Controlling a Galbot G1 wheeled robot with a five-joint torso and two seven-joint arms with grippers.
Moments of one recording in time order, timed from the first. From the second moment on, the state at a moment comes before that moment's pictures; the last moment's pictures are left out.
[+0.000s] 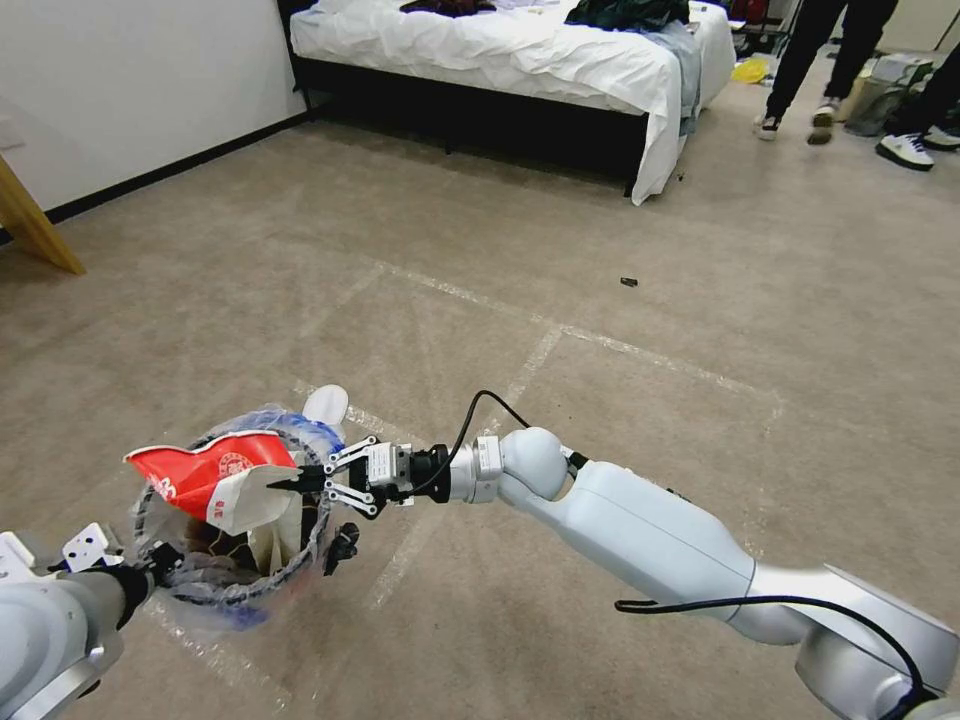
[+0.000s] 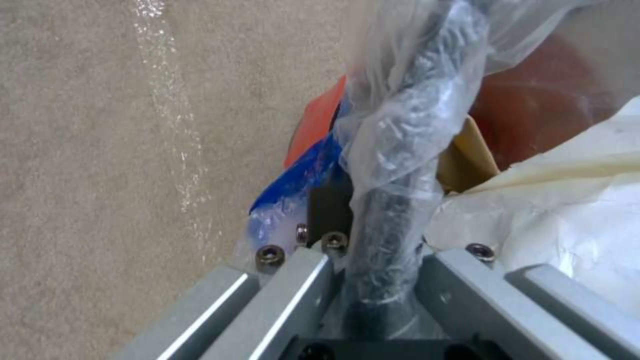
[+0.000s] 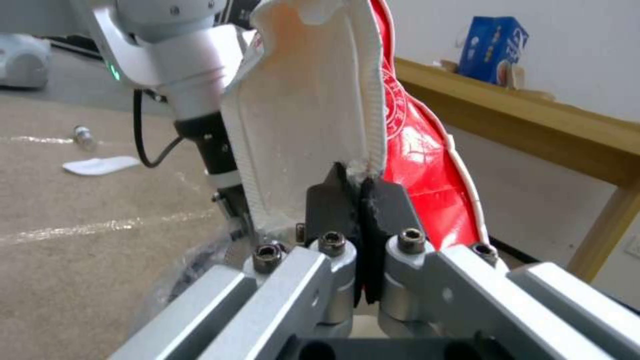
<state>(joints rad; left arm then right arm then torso) 1.58 -1.03 -0.98 -2.30 -1.78 0.62 -1.16 -0.38 1.21 -0.58 1.51 0.56 0.40 -0.73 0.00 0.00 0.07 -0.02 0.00</state>
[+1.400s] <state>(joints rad) 1.63 -1.05 -1.00 -2.35 -1.78 0.63 -1.17 -0.34 1.26 -0.61 1.38 0.49 0.47 -0.71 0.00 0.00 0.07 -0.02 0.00</state>
